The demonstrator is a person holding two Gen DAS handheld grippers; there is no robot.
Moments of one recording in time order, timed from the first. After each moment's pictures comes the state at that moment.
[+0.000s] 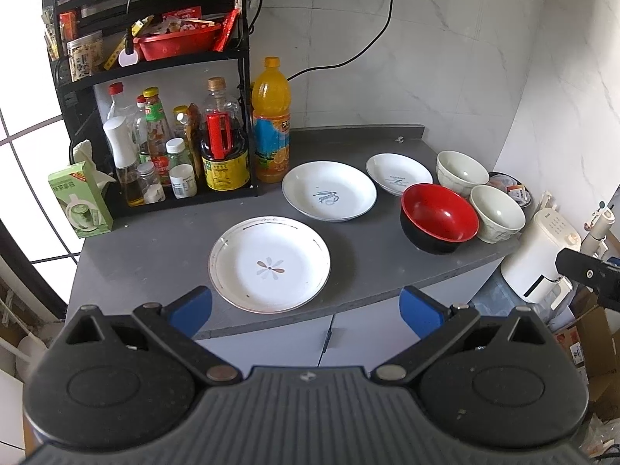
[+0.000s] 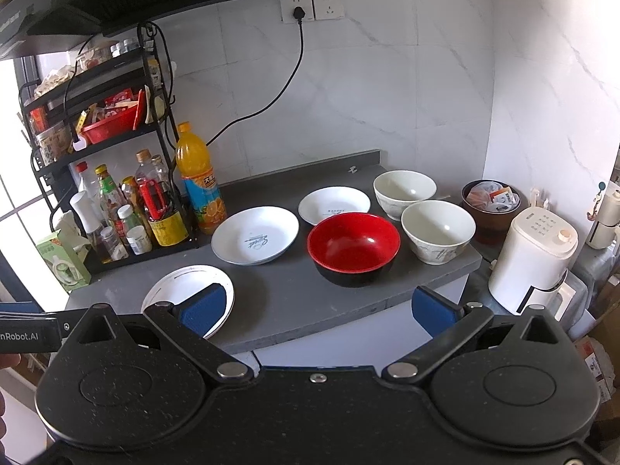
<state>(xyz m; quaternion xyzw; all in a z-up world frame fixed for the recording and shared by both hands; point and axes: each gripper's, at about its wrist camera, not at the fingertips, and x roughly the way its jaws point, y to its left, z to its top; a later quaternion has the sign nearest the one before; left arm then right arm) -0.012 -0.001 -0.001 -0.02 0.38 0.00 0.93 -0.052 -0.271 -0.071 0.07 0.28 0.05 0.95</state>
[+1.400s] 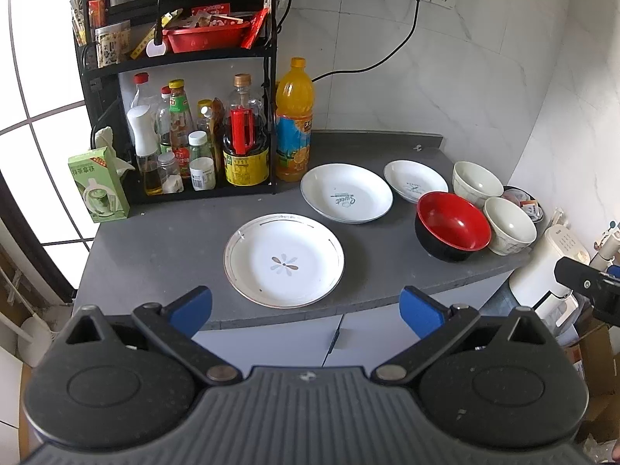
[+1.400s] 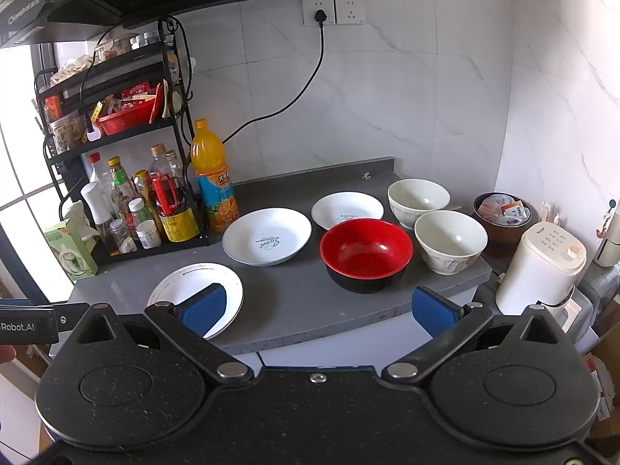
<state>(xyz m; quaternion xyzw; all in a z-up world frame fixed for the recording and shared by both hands) -0.020 0.010 0.001 -0.05 0.38 0.03 0.92 -0.053 -0.254 -0.070 0.05 0.28 0.06 0.96</state>
